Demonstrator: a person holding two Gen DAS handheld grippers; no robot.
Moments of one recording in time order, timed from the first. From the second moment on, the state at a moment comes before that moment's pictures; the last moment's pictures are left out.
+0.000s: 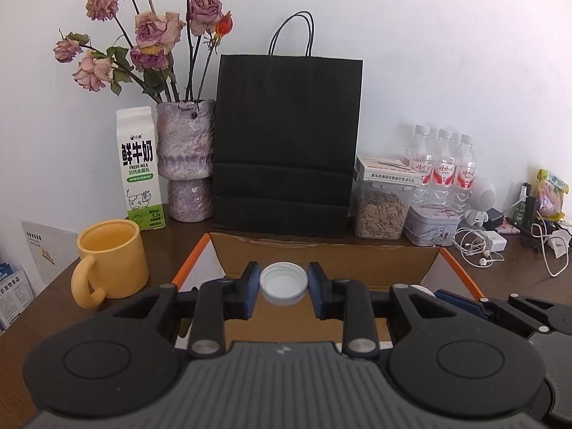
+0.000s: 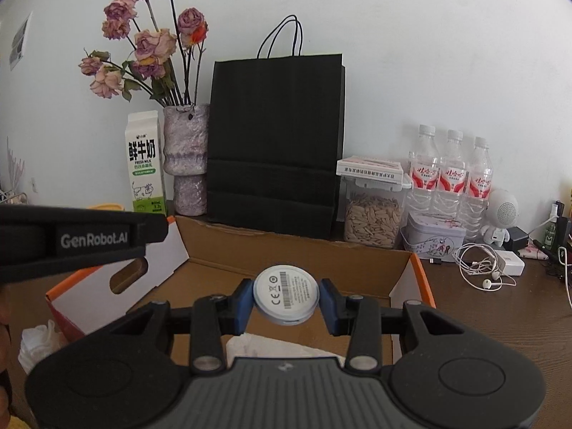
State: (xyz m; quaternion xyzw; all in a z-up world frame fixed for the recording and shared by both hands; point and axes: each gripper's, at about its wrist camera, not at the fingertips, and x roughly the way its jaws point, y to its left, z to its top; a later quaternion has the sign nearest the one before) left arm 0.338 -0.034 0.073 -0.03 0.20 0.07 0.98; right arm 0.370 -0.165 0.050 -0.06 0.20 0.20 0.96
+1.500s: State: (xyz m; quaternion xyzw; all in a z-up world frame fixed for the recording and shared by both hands) left arm 0.271 -0.031 0.093 -0.04 0.14 0.07 0.99; right arm 0.311 -0.197 0.062 -0.05 0.15 0.19 0.97
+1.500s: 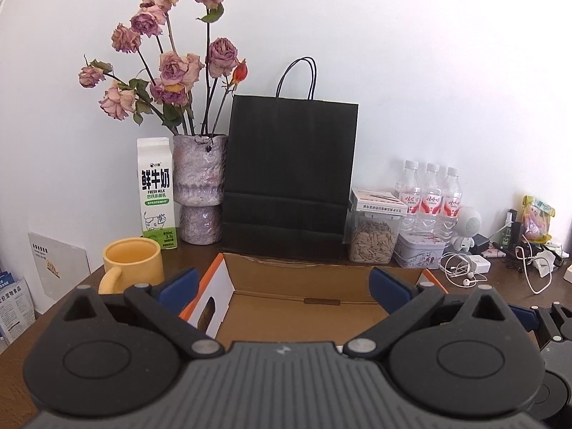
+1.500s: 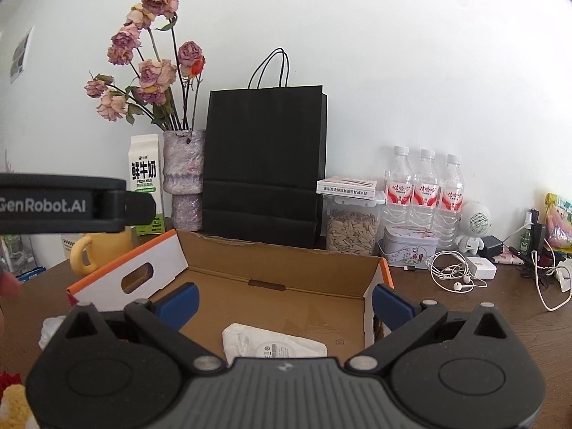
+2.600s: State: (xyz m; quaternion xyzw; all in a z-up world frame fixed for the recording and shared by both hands) left arm 0.122 0.001 0.054 -0.02 0.15 0.03 0.99; right arm 0.152 -0.233 0.036 -0.08 0.17 0.25 0.95
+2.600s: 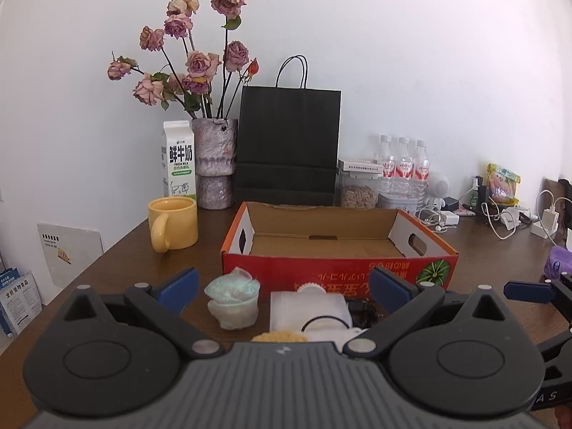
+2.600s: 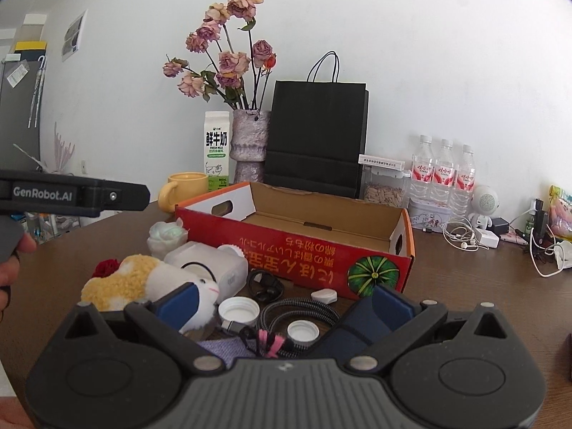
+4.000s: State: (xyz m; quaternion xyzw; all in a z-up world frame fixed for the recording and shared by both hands) left arm 0.063 0.039 -0.001 -0.05 0.26 0.05 0.96; right arm 0.141 -0.194 -0.017 -0.10 0.30 0.28 0.91
